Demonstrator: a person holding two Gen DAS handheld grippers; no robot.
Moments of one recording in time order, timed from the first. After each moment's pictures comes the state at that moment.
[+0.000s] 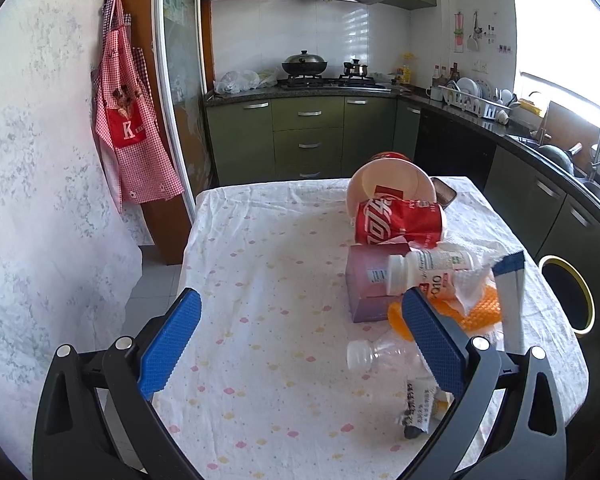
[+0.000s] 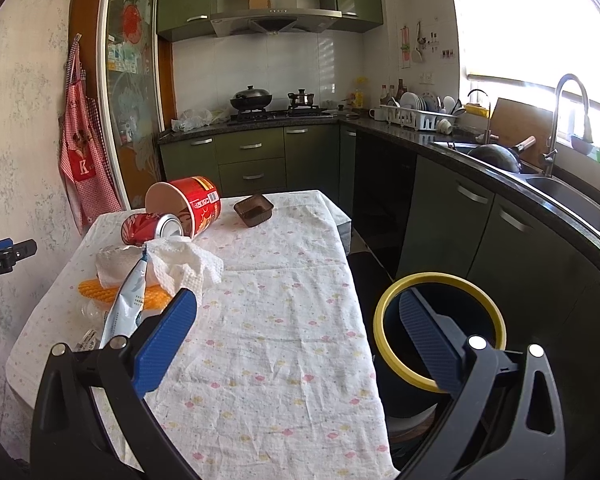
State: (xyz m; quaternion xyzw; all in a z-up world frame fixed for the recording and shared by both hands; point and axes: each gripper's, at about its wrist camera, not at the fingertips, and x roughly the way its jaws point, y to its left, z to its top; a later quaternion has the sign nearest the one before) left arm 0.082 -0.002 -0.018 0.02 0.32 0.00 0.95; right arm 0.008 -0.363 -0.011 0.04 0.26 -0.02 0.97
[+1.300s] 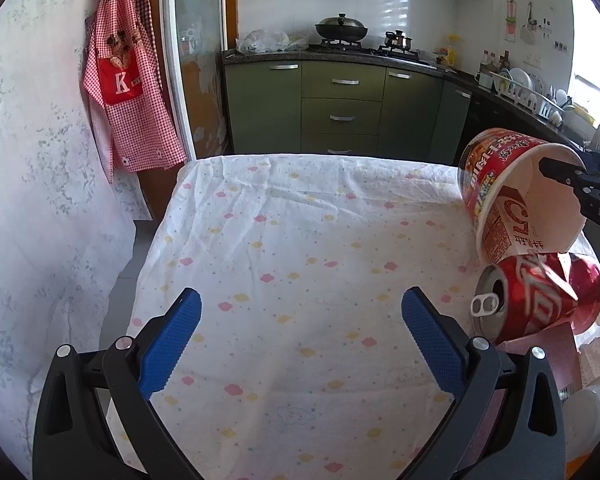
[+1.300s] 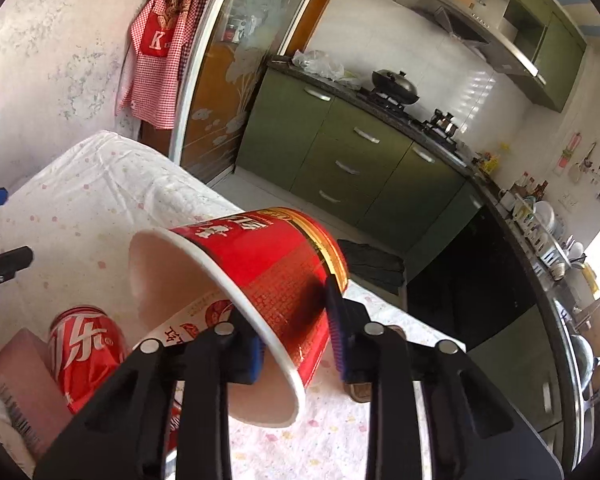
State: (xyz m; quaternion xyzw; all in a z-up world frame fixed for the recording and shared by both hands) left arm 0.277 0.040 -0.130 -0.01 0.37 0.04 0.93; right arm 0.345 -0.189 -0.045 -0.25 0.29 0.11 0.92
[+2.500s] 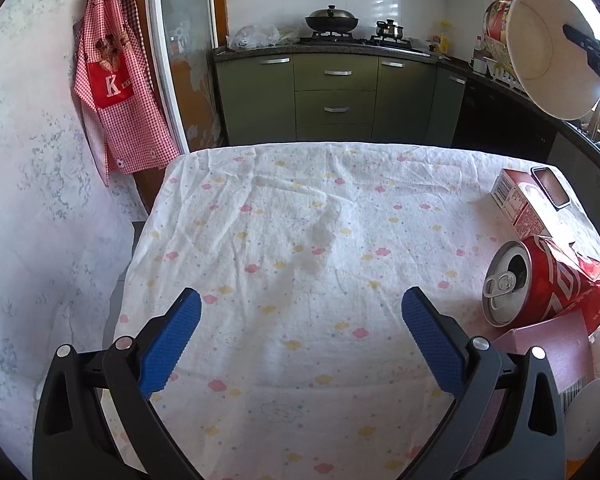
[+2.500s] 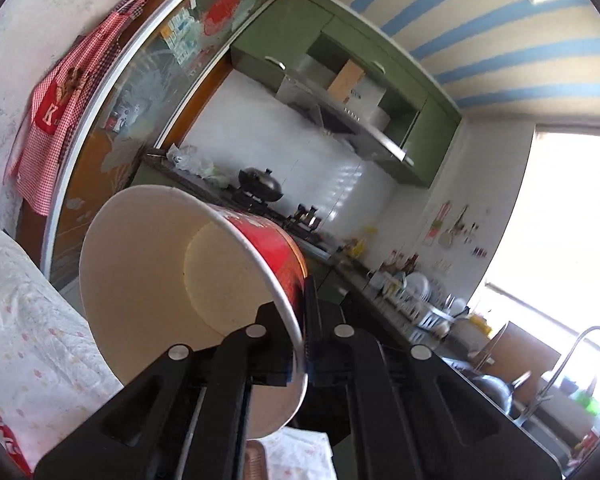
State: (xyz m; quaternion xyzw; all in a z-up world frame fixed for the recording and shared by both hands) left arm 0.281 0.030 -0.139 0.01 0.37 0.04 0.93; right arm 0.355 -0.225 0.023 -0.25 0.06 -0.06 0.96
